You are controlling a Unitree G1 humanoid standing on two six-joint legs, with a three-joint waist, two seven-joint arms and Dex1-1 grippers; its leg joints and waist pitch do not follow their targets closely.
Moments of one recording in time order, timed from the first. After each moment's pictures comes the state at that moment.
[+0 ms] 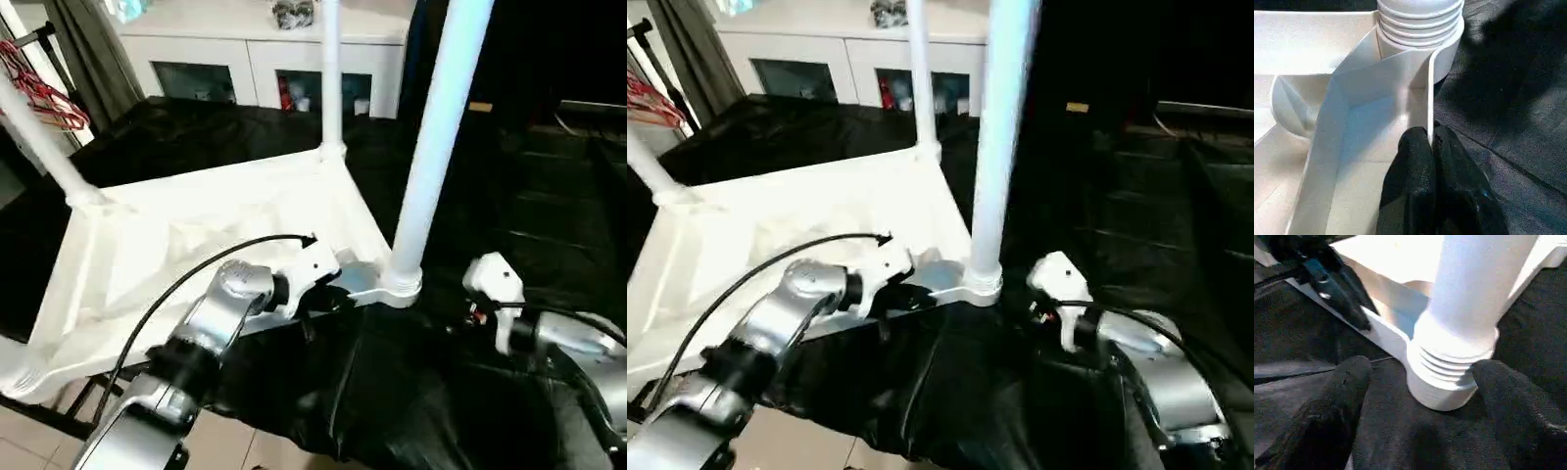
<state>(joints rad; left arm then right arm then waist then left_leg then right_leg) -0.55 0.20 -0.32 0.48 0.07 0.23 -1.01 -0.12 -0.57 0.07 0.01 0.22 0.25 0.87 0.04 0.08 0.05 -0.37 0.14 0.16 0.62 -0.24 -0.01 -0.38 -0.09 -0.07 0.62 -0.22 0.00</state>
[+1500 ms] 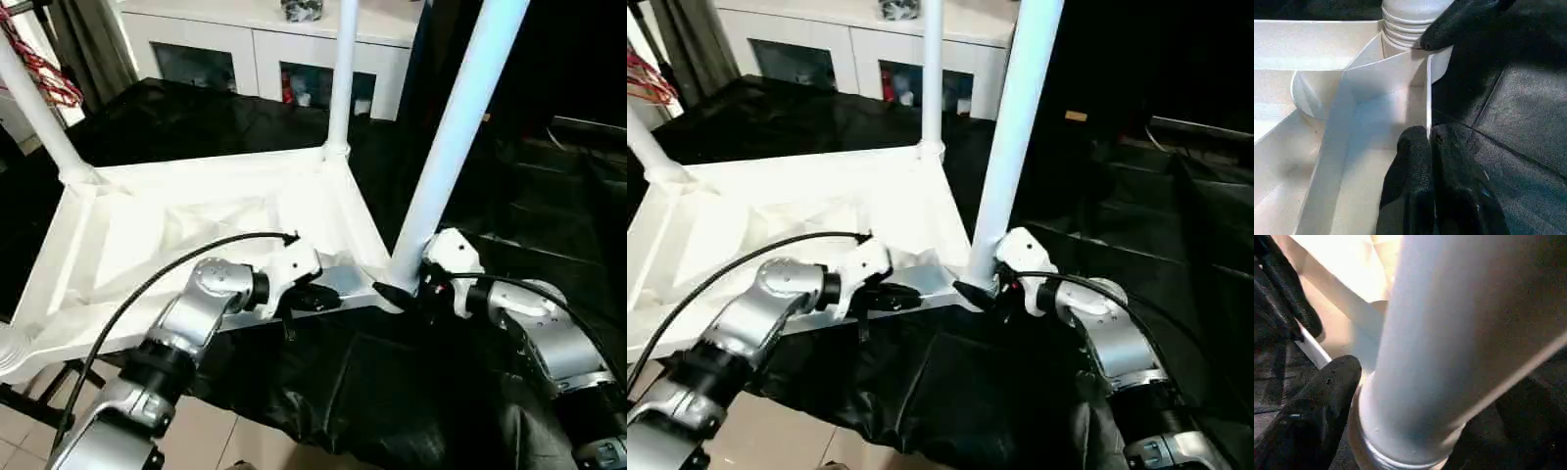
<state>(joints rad) -0.56 0.29 -0.33 0.47 0.02 0.19 -1.07 -0.35 -0.46 0.16 0.30 0.09 0.09 0.81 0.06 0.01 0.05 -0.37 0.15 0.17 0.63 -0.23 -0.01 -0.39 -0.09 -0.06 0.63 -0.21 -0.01</state>
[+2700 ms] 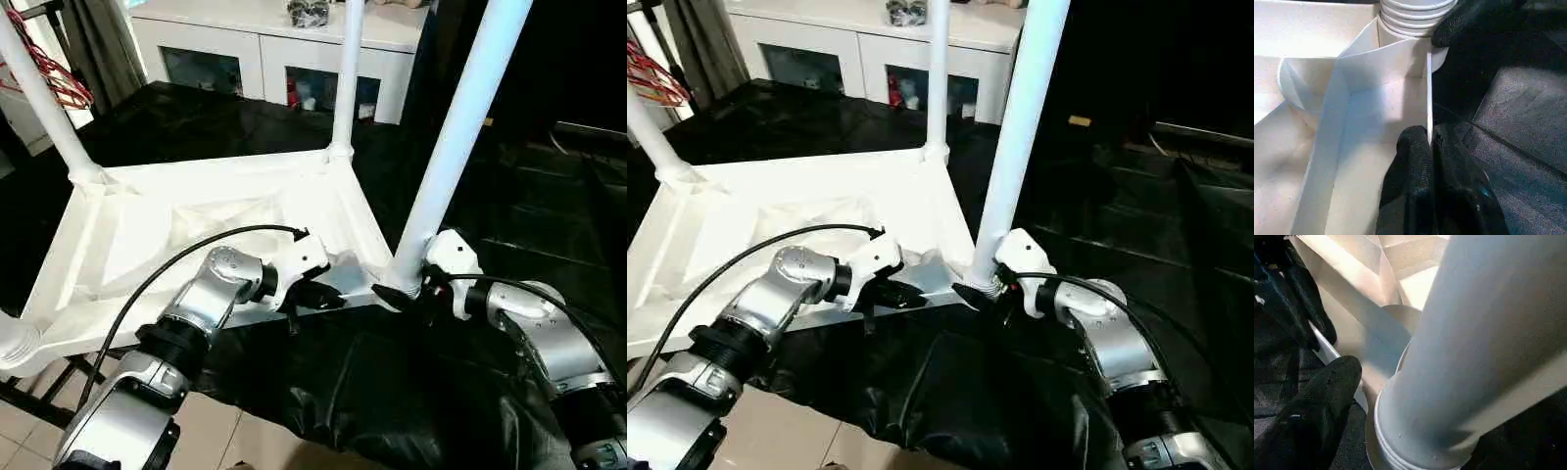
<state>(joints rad) -0.67 0.26 -0.36 0.64 0.04 0.20 -1.12 -0.34 -0.46 0.16 0.30 0.09 0.11 0.82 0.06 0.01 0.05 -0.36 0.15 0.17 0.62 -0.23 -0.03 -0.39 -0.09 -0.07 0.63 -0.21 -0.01</state>
